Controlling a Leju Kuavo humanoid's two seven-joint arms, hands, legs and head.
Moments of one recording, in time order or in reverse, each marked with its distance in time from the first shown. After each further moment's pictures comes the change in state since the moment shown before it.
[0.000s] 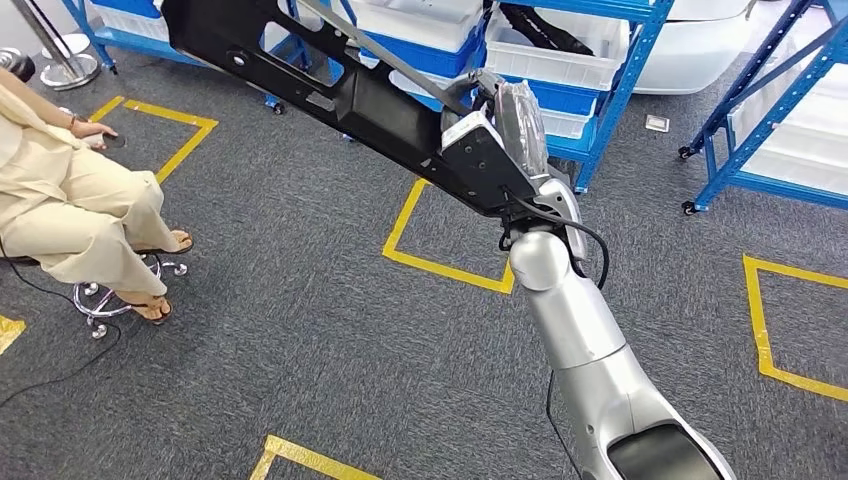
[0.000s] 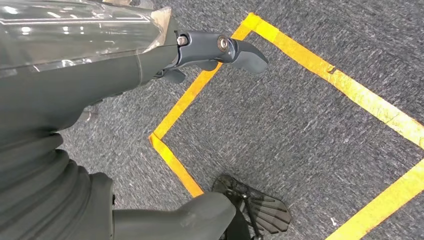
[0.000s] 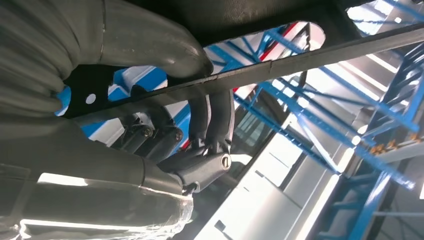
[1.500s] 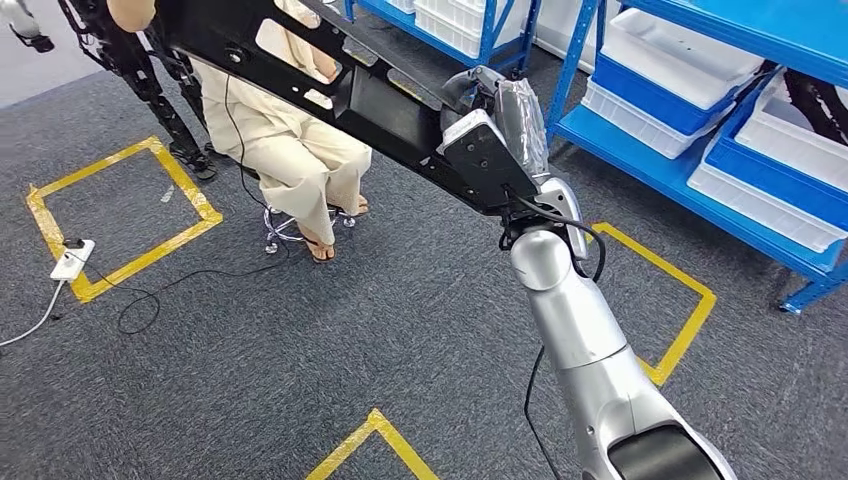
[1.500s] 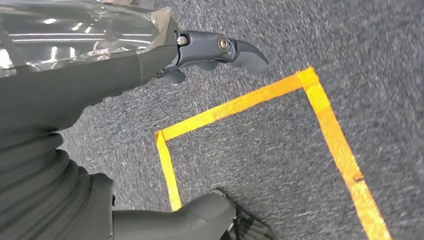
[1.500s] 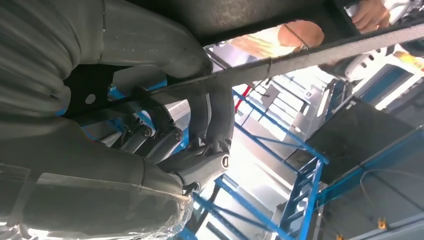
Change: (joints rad) left arm 0.001 -0.009 0.008 0.002 0.001 0.016 -0.002; right arm -0.007 0.003 0.007 0.002 -0.018 0.002 -0.002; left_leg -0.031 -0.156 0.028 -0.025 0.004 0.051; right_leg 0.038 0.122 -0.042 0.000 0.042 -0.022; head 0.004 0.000
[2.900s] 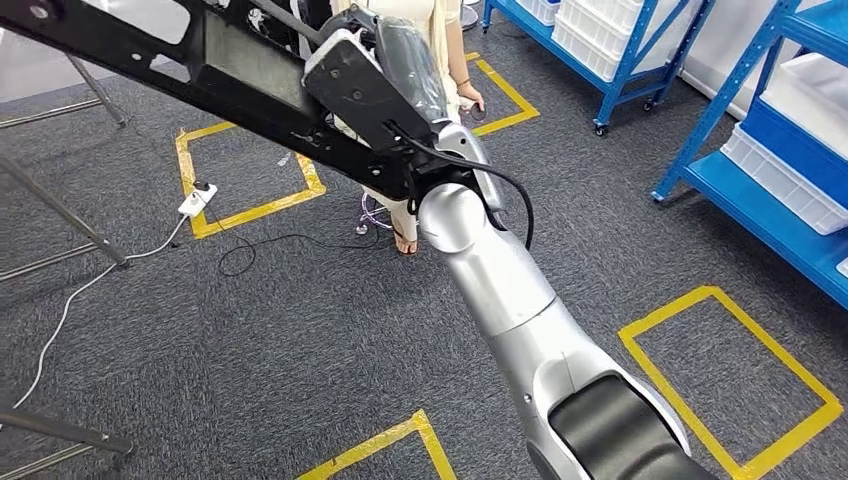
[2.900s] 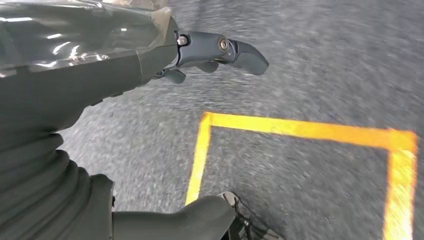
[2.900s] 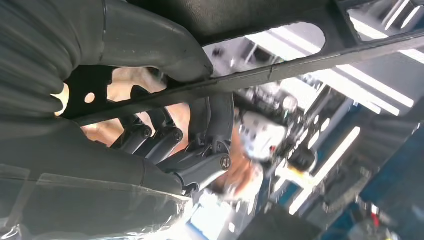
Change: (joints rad) left arm -0.004 -0.030 0.086 0.001 0.060 0.135 0.053; right arm -0.208 0.224 0.082 0.186 -0.025 0.031 0.087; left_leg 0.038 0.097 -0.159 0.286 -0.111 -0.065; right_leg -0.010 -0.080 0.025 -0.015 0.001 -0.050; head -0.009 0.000
